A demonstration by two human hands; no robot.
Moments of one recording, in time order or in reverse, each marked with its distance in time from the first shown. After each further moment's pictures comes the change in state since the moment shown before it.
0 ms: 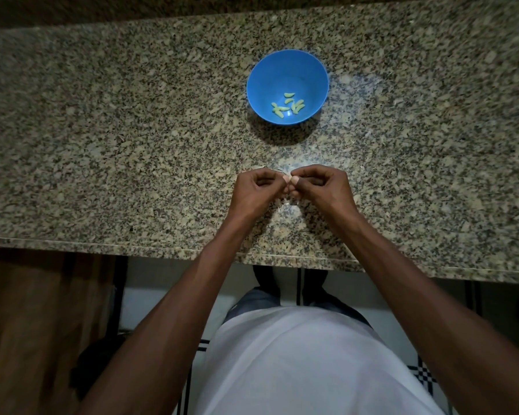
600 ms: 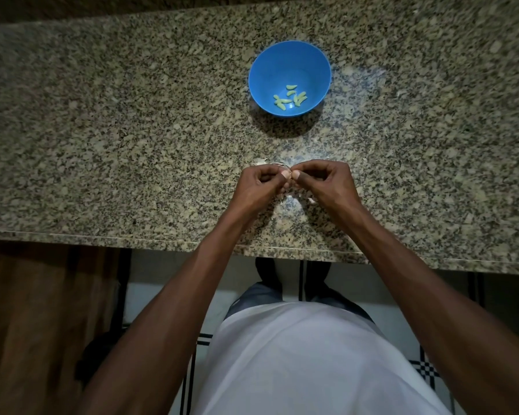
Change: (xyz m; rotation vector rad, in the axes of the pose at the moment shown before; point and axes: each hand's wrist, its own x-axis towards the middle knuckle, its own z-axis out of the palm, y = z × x) left_hand -0.005 -0.002 -0.005 -0.004 -0.098 -0.029; right_hand -0.006 -0.001 -0.004 -0.113 -0.028 -0.084
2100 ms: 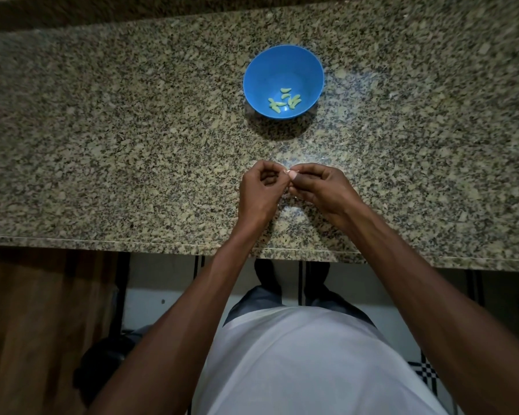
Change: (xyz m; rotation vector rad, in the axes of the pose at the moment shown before) left_hand -0.009 -0.001 0.027 0.062 0.248 0.134; right_hand -0.003 -0.008 -0.003 0.388 -0.068 0.325
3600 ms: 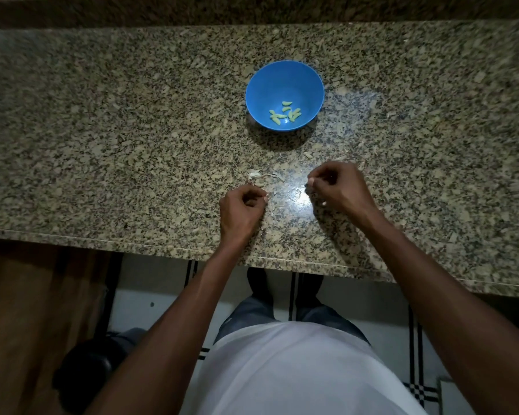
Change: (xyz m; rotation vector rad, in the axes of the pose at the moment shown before) left_hand -0.002 -0.030 -0.018 0.329 0.135 -0.002; right_hand 0.019 -0.027 -0.042 -0.914 0.139 -0.344
